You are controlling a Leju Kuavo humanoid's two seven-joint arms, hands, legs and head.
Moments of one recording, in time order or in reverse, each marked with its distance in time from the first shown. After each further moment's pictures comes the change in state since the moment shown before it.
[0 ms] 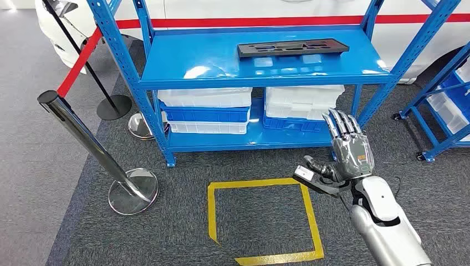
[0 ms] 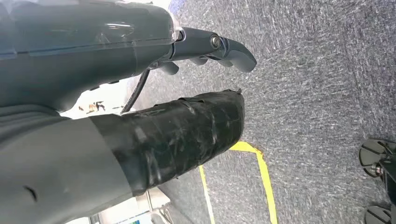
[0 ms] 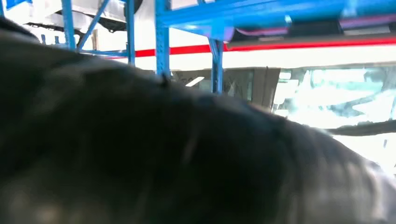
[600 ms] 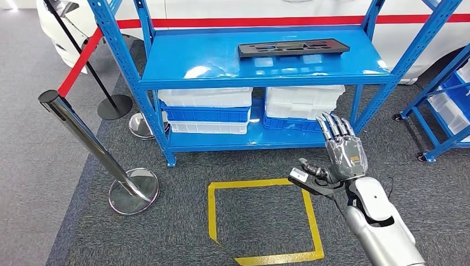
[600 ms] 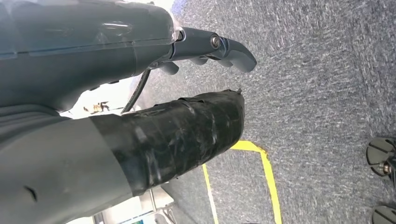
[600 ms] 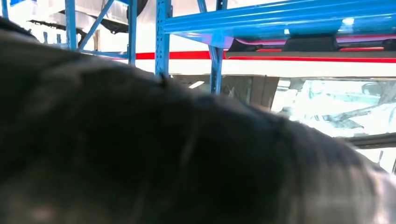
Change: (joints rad) left arm -0.002 -0.001 -0.001 0.000 -0.012 0.010 0.016; right arm -0.016 0.046 0.000 0.025 0.055 0.034 0.031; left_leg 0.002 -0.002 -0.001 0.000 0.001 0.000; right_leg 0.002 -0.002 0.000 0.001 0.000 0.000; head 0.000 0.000
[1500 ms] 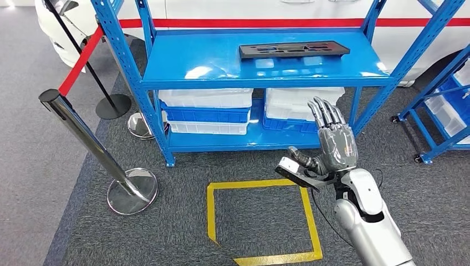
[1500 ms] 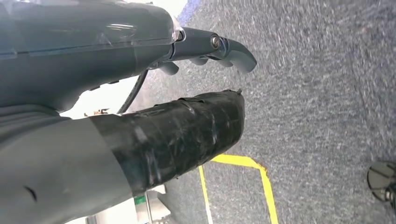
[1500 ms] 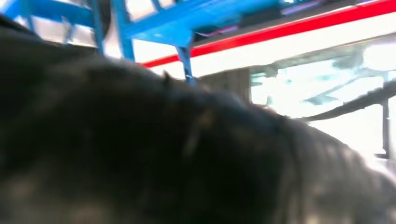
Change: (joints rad) left arm -0.002 0.010 0.008 0.000 -0.041 0.039 -0.005; right arm -0.018 0.071 0.002 -0.141 -0.141 0.071 -0.011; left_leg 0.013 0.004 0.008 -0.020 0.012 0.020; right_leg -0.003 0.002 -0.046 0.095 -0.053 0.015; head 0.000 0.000
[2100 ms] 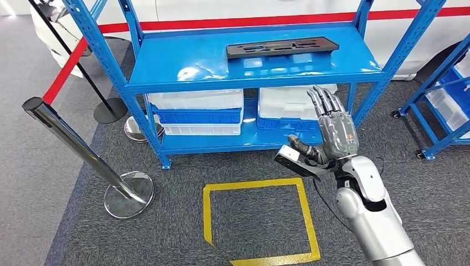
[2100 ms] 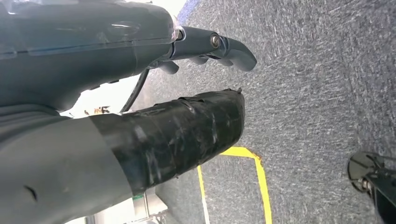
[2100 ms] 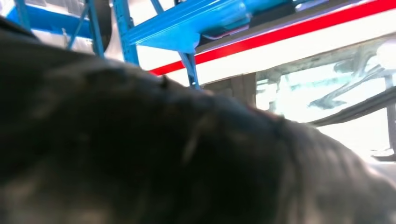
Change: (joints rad) left arm 0.000 0.004 0.024 0.000 -0.010 -0.004 0.008; right arm -0.059 0.020 0.011 -0.008 -0.049 0.082 0.004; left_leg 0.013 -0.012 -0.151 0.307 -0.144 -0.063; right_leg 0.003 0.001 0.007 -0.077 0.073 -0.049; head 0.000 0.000
